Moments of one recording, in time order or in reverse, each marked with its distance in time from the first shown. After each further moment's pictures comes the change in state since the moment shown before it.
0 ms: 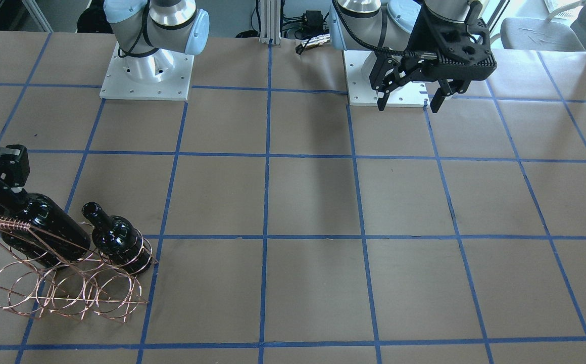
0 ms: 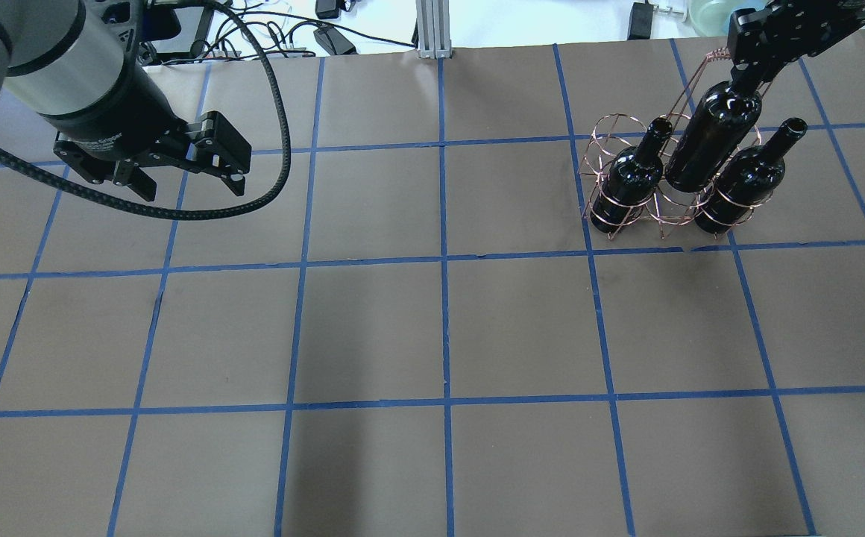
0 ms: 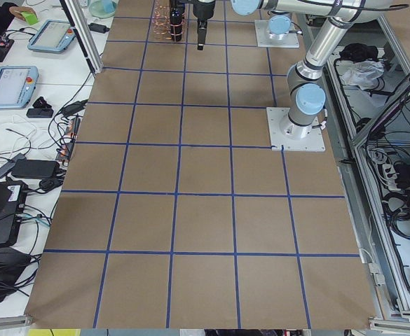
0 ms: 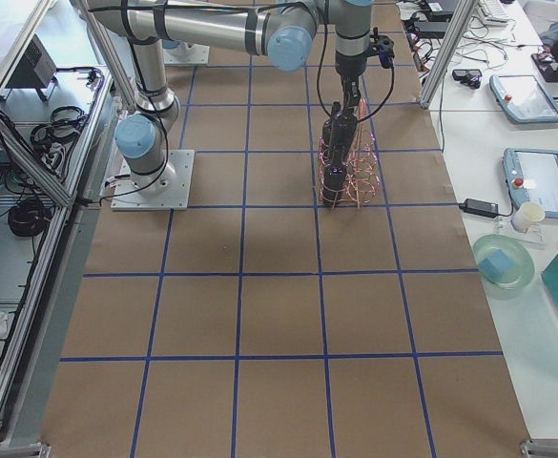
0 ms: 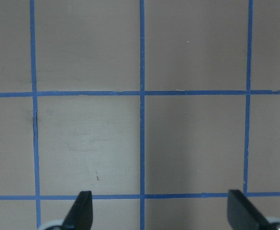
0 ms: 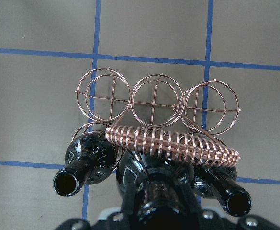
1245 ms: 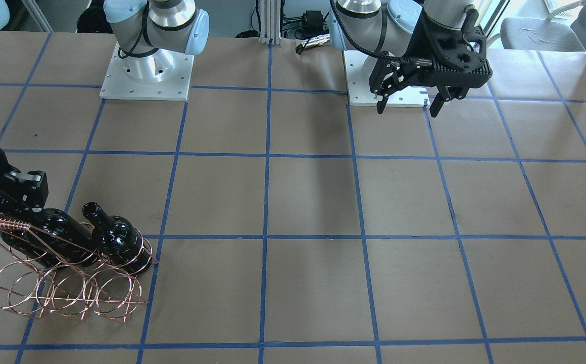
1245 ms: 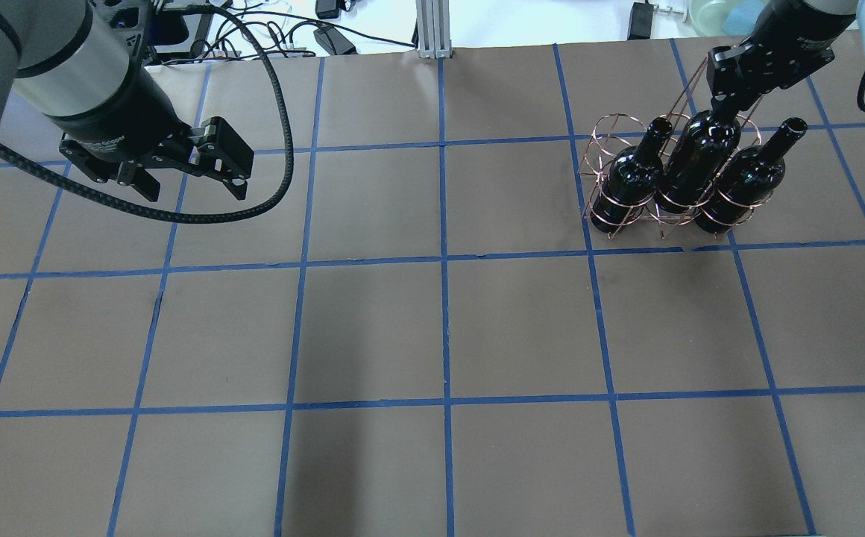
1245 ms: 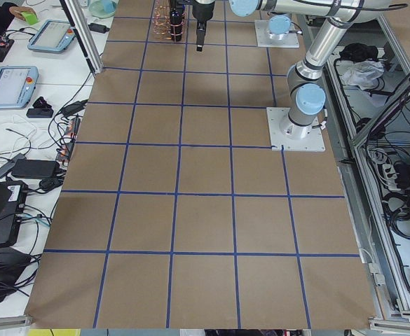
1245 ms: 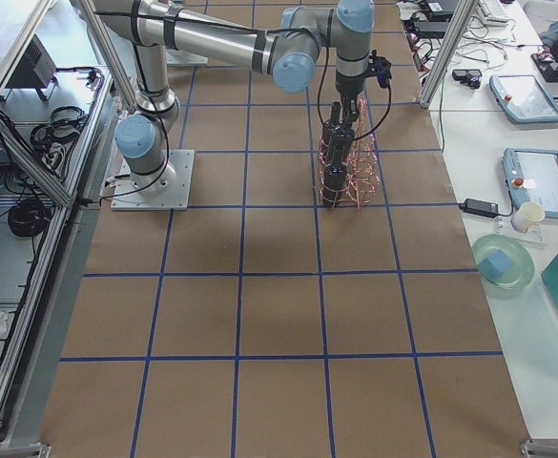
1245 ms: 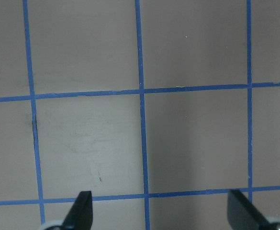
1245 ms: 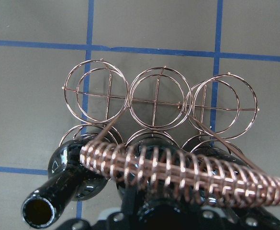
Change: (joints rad) left arm 0.002 -0.018 -0.004 0.000 0.000 0.048; right arm 0.000 0.033 0.103 -0.115 0.000 0.004
